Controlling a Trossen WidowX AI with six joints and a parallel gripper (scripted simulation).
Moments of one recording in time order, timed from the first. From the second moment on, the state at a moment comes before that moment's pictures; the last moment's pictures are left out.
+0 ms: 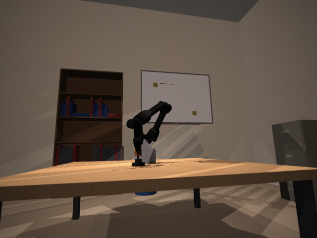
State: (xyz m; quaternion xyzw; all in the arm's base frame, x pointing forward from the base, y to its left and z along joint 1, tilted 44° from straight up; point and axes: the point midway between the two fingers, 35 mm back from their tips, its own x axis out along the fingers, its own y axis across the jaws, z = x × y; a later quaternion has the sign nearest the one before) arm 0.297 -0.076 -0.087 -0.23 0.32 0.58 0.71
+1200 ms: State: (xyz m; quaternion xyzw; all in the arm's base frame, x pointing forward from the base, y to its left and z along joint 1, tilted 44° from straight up) arm 0.298 -0.077 -0.086 -0.32 0.24 0.62 0.67
